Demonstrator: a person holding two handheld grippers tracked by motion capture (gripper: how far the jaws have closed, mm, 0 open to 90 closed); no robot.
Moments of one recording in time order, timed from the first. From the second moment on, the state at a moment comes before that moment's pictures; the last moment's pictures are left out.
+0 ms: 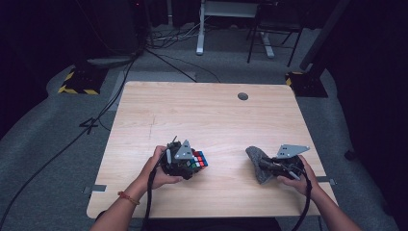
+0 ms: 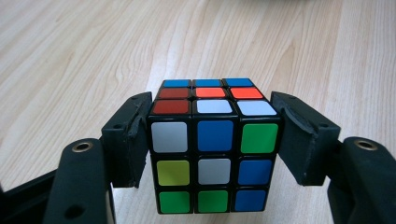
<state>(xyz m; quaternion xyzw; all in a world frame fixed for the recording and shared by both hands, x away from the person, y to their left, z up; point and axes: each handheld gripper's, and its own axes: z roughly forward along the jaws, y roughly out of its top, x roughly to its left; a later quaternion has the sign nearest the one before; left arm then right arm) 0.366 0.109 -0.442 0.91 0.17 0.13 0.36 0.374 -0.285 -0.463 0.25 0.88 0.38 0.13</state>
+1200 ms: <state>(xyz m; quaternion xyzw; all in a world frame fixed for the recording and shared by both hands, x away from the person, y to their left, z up) 0.390 0.073 -0.453 0.92 0.18 0.09 0.33 0.367 -0.279 -0.478 0.24 0.89 0.36 0.14</state>
